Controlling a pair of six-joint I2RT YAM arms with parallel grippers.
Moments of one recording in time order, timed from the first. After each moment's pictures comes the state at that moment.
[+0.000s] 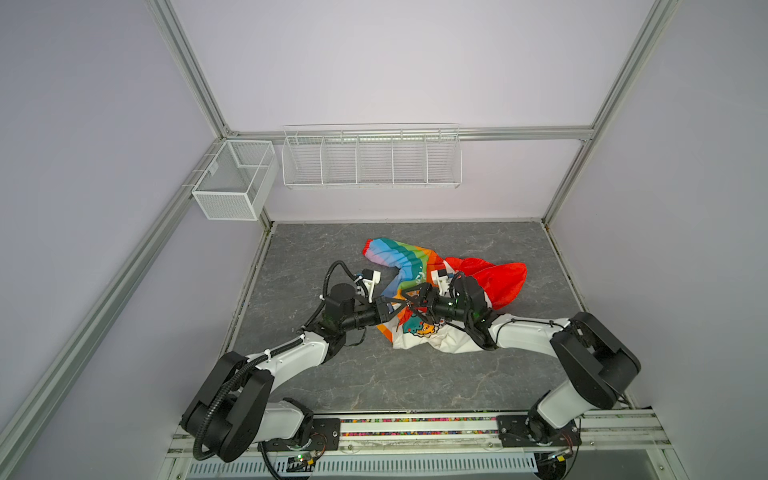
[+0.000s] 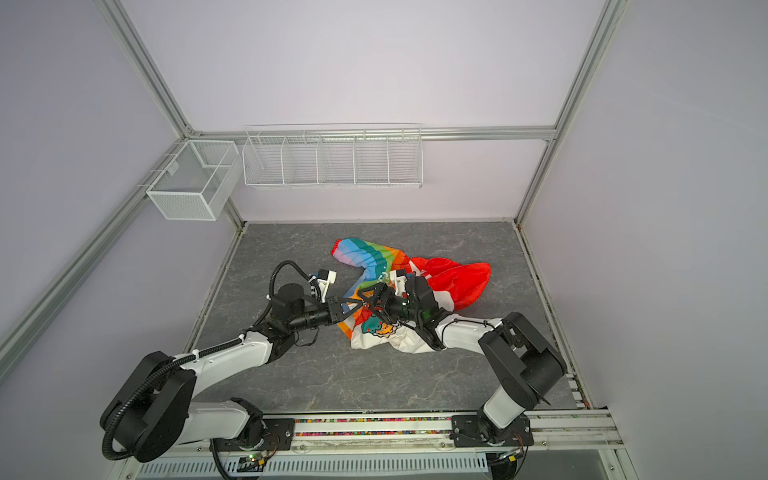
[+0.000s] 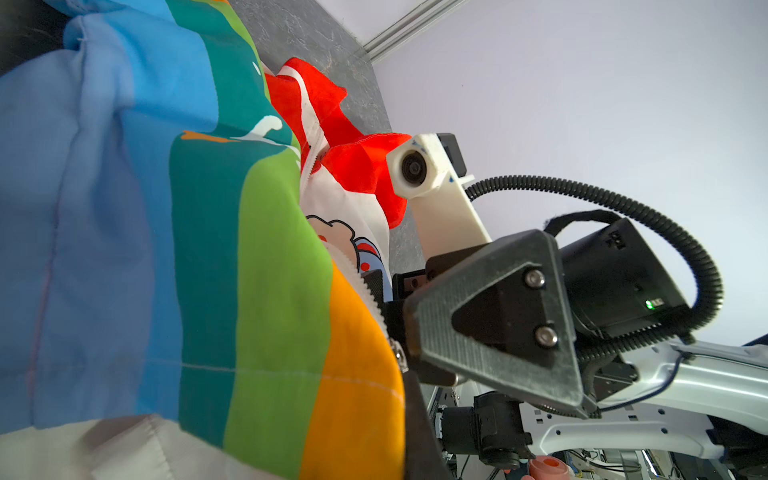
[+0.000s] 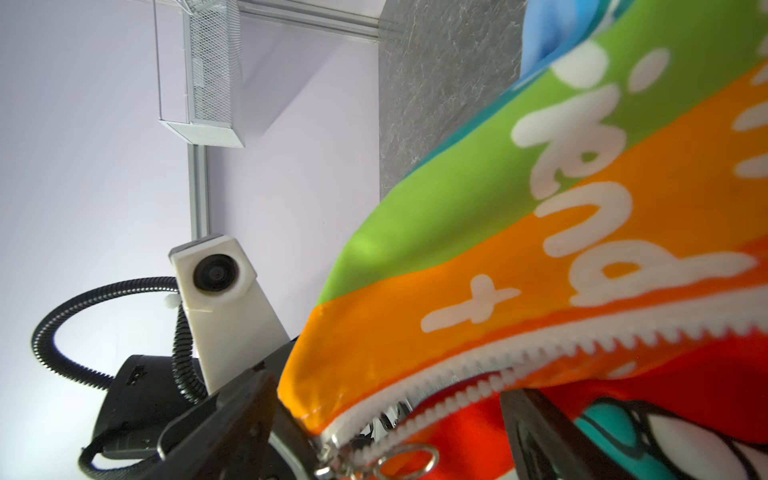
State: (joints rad) left arm -0.56 1.33 0.52 0.53 0.65 -0.91; right arm 0.67 1.61 0.69 0.65 -0.52 1.33
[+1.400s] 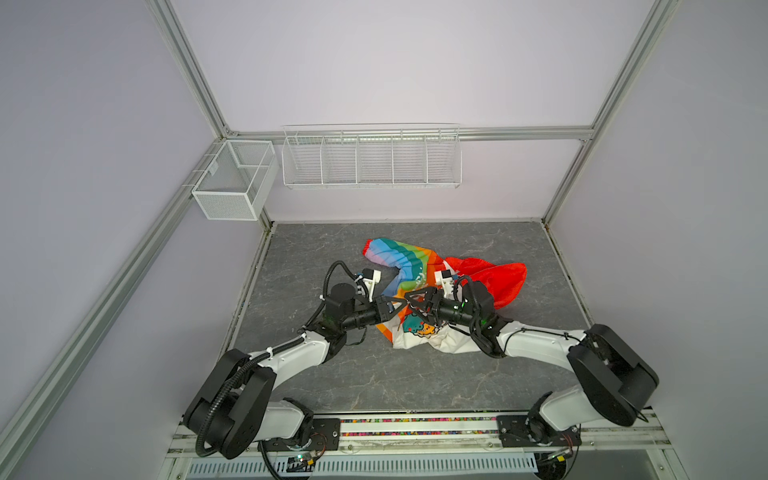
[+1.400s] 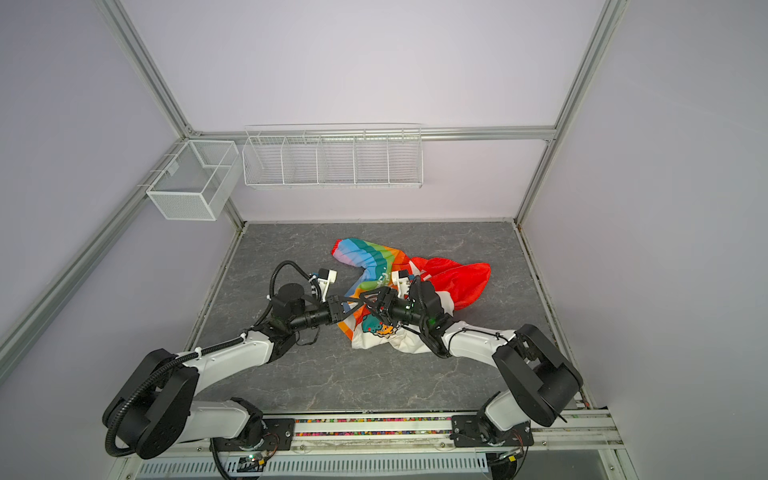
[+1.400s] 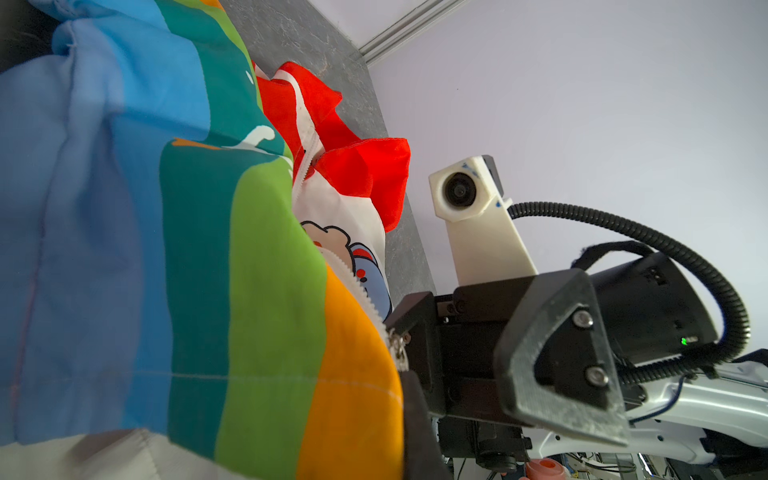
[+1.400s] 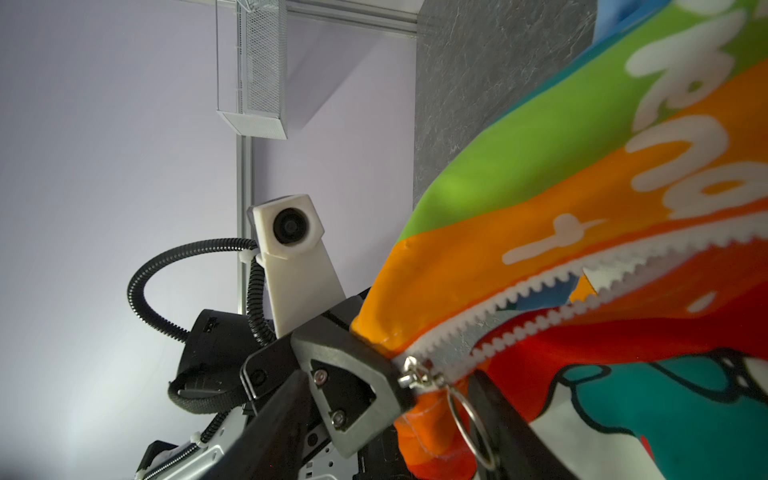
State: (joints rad) left arm -0.56 1.34 0.52 0.56 0.65 -0.92; right arm 0.69 1.49 0.62 0.67 -0.51 1.38
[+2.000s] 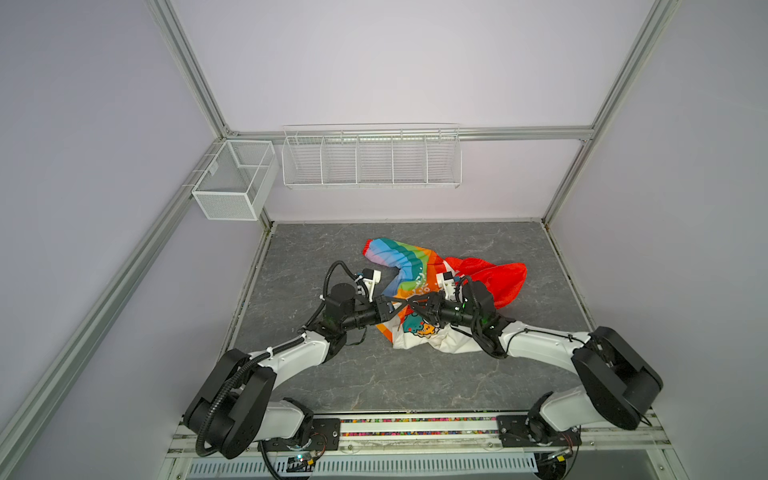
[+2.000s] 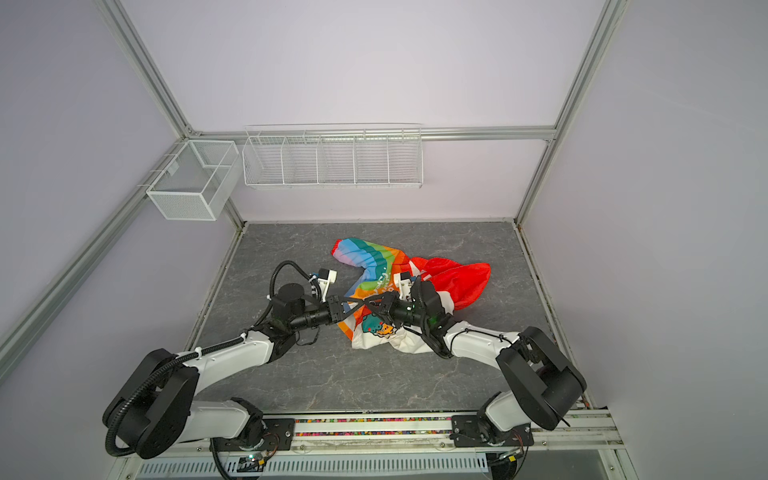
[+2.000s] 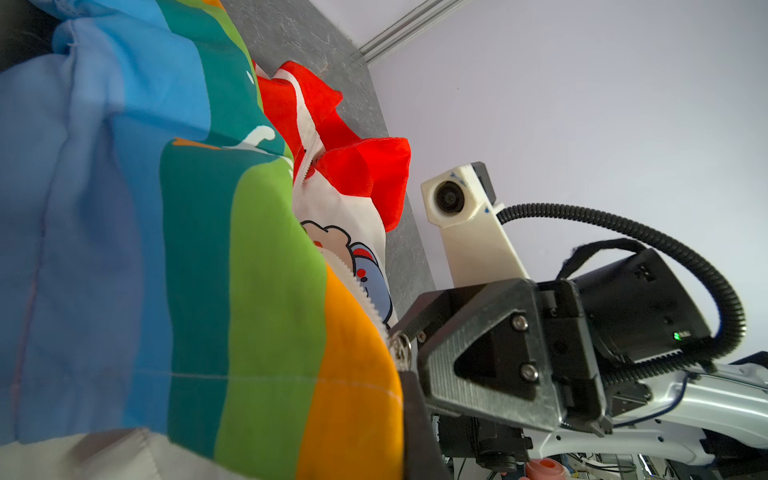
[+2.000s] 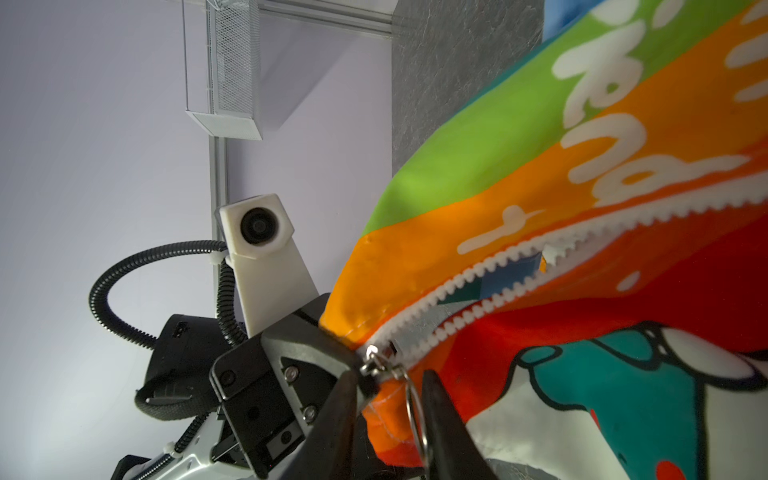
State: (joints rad) left arm -0.56 1.34 0.52 0.56 0.65 -0.92; right arm 0.68 1.47 0.62 0.58 -0.50 1.34
